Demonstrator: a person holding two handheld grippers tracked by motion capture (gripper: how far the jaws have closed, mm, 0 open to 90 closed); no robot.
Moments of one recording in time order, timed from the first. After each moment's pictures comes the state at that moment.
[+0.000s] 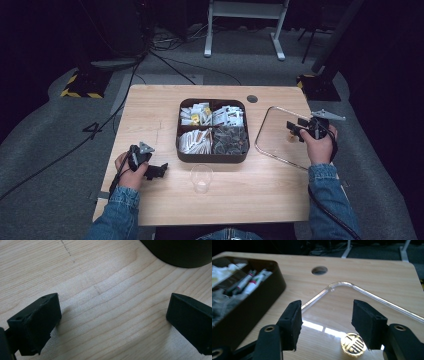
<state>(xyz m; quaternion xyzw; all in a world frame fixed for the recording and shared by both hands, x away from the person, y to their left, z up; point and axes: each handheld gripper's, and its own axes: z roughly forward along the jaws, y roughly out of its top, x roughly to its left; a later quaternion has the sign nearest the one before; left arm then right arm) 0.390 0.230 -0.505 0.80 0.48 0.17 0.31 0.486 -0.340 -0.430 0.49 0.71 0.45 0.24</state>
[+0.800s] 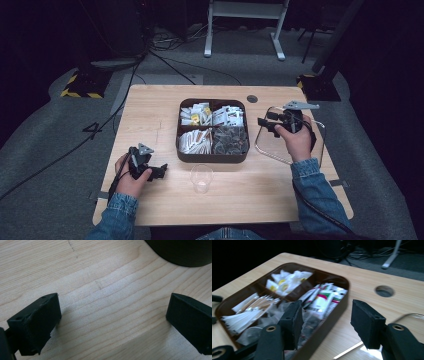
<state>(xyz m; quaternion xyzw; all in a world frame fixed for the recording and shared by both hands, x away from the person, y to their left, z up) 0.384 0.229 -0.505 0.79 0.50 0.18 0.31 0.482 -0.245 -0.393 0.39 0.77 0.49 0.16</state>
